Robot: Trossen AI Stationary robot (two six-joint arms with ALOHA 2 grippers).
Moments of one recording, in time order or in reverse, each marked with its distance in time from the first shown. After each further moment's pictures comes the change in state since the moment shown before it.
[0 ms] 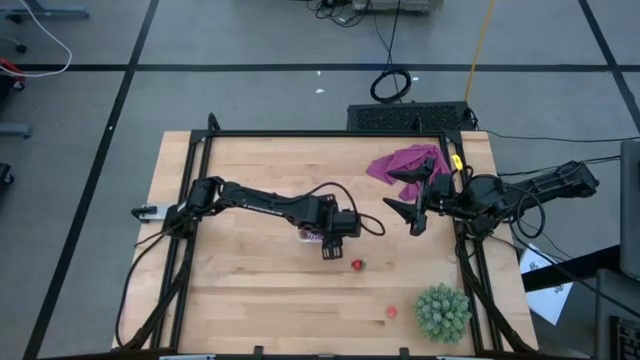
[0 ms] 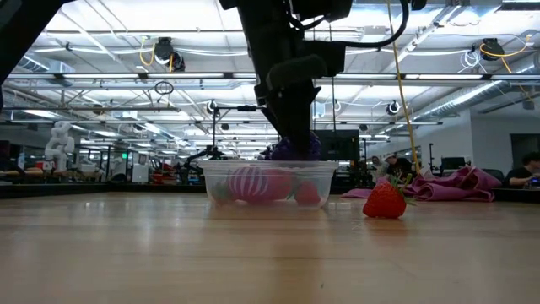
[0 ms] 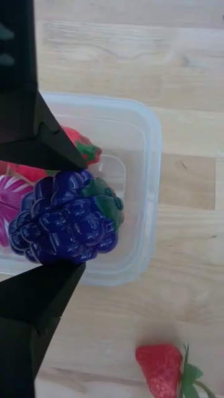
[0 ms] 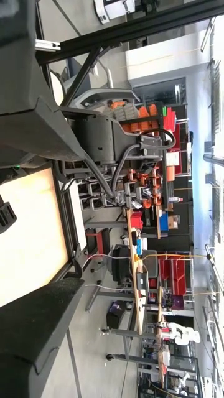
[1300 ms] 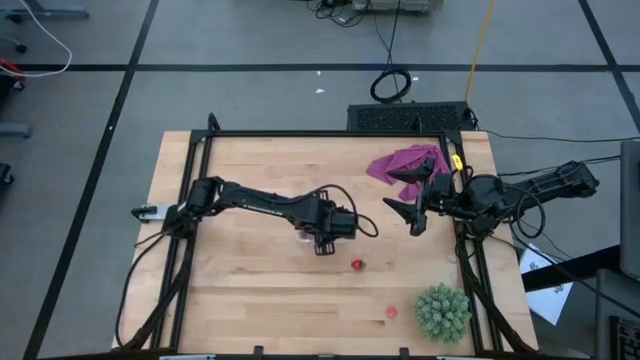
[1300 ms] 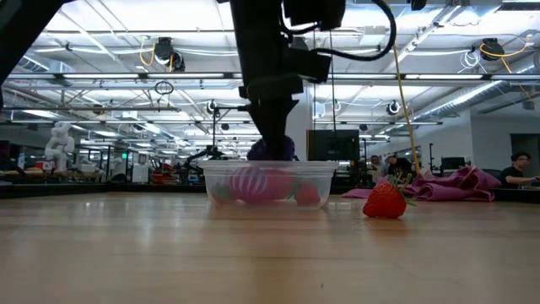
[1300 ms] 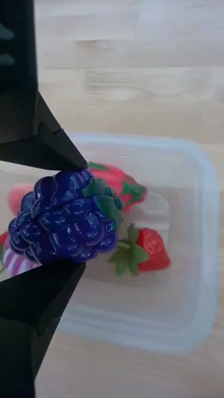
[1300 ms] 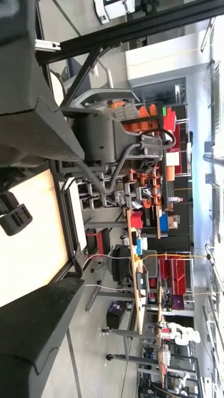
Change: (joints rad) left arm 0.001 0.000 0.010 -0.147 -0.115 -0.012; right arm 0.000 0.000 0.000 0.000 0.000 0.000
